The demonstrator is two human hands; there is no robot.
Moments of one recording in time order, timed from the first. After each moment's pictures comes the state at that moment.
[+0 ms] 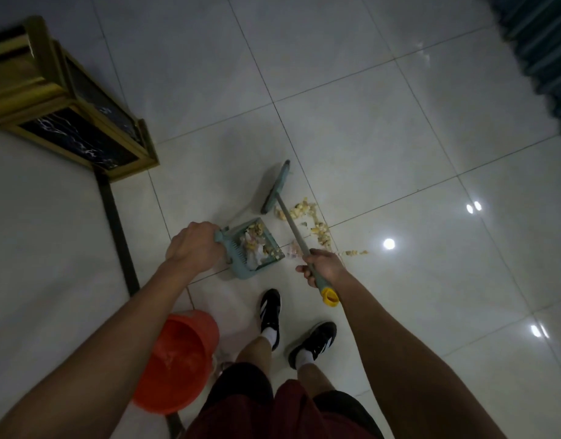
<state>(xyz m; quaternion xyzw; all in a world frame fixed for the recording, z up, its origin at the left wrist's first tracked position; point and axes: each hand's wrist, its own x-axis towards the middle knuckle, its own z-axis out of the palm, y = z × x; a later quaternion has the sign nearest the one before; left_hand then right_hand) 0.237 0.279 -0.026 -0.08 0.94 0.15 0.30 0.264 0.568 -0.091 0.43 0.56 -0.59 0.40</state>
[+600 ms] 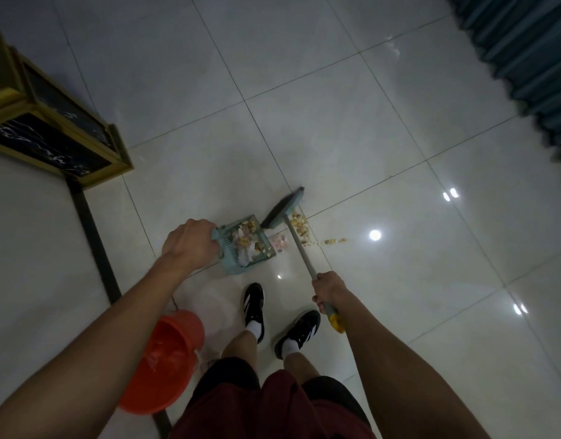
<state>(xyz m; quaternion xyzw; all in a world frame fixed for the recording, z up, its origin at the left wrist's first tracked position) 0.260 0.351 -0.020 -0.02 0.95 0.12 0.29 0.351 0.650 -0.093 0.40 0.70 -0.38 0.46</state>
